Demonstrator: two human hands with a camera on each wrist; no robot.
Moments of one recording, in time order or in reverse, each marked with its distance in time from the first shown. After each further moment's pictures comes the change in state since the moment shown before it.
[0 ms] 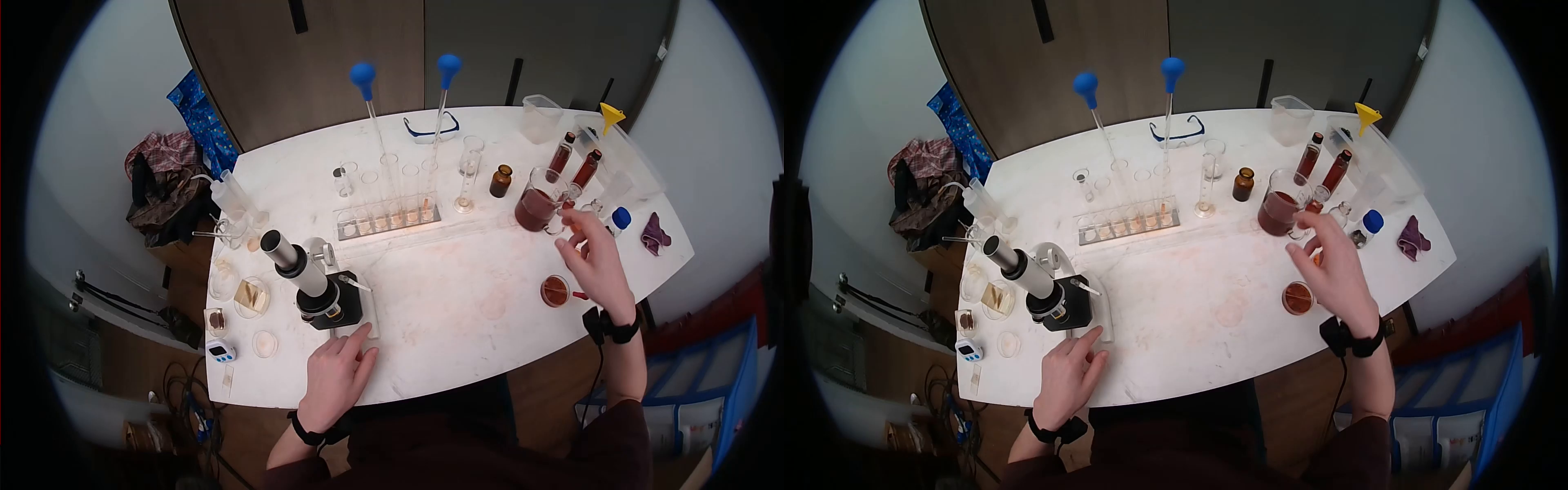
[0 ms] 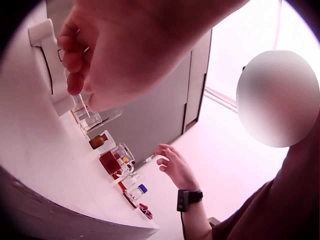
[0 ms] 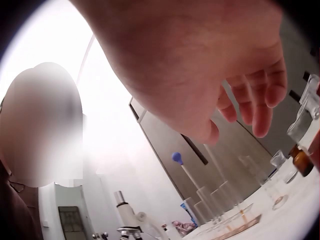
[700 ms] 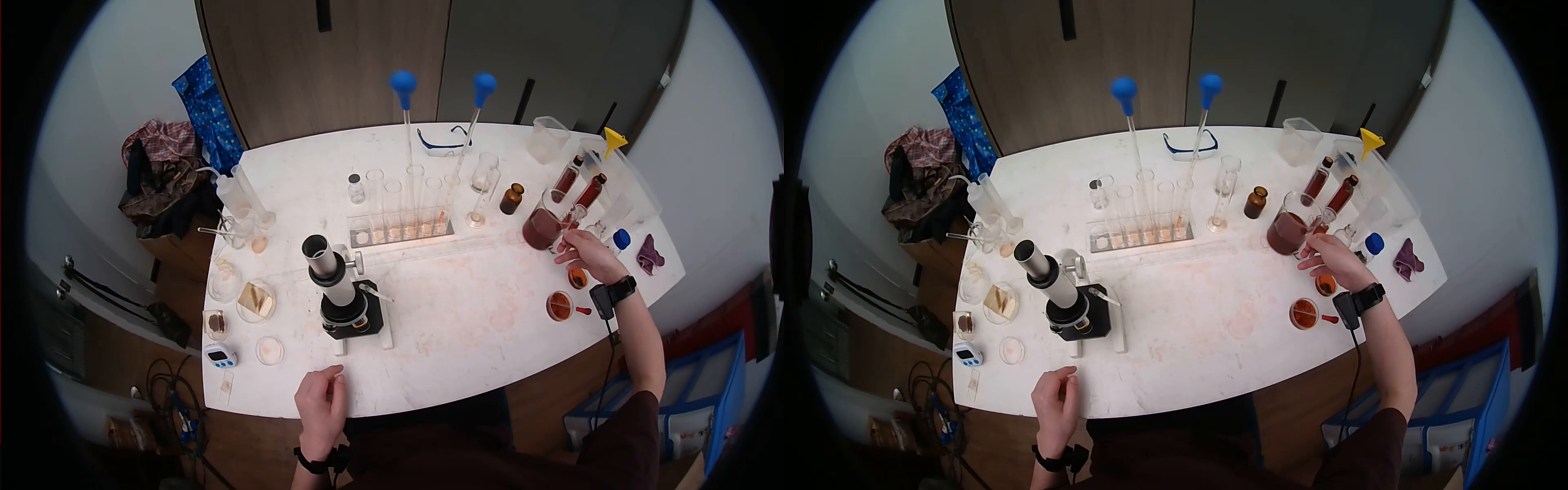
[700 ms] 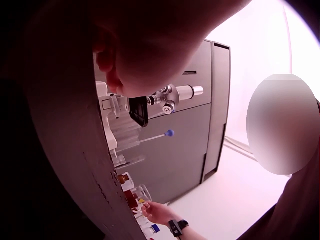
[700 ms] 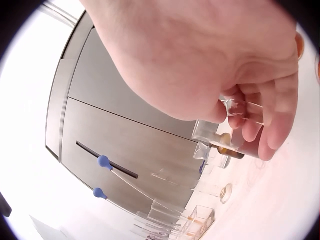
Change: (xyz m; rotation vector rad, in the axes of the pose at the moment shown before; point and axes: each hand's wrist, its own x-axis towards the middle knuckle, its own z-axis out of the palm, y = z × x) left_hand -0.071 -0.054 0.018 -0.252 0.349 -0.273; right_hand 0.062 0.103 0.018 0.412 -0.354 0.705
